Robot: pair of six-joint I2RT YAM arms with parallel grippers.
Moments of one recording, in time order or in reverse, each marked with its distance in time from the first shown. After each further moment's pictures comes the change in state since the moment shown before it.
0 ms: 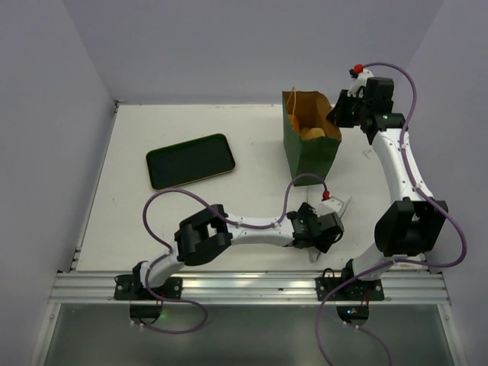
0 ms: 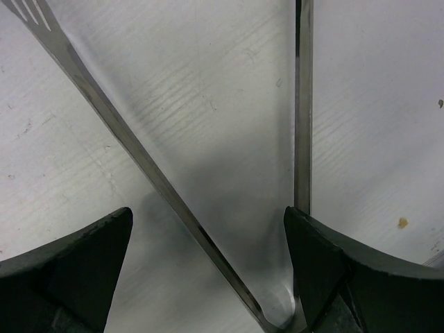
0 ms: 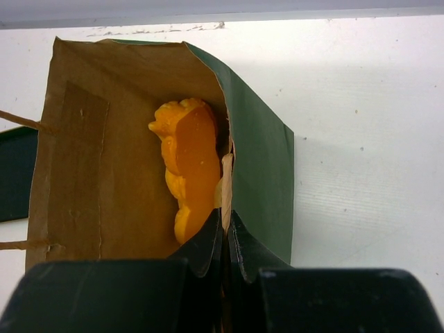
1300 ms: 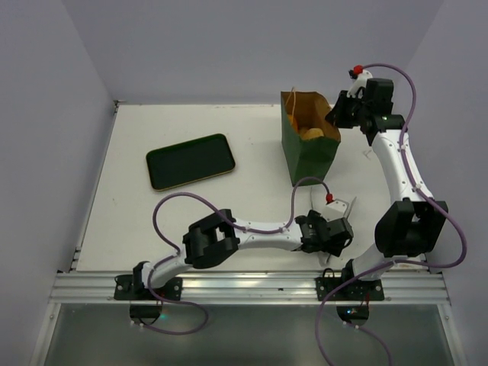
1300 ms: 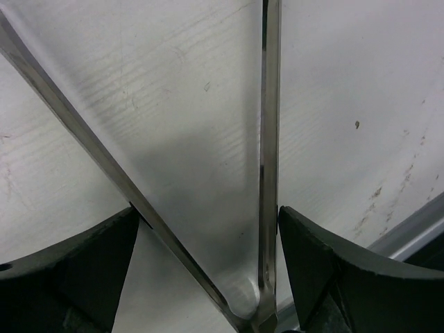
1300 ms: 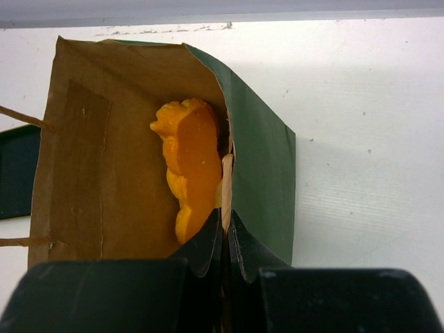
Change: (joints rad) left arm -0.029 0.072 0.107 -0.016 0.053 -0.205; right arm 0.000 -0.004 -0.018 0.022 -0.020 0.003
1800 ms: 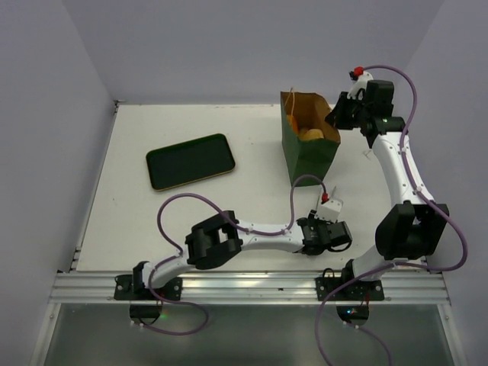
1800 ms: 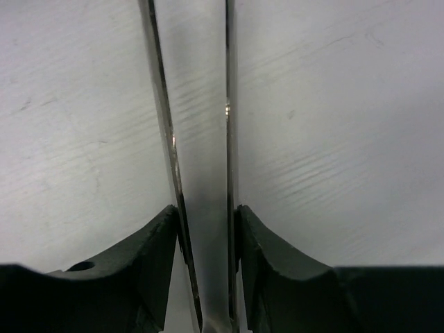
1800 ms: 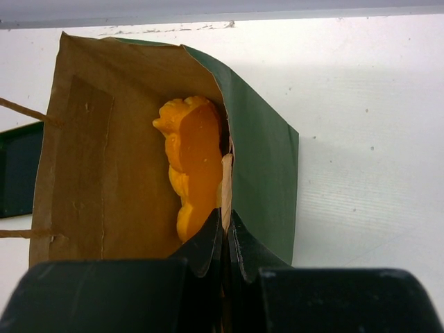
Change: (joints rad) left arm -0.010 0.057 0.057 -0.090 -0.221 -0.019; right arm 0.000 -0.024 -0.028 0.011 -0.006 0.009
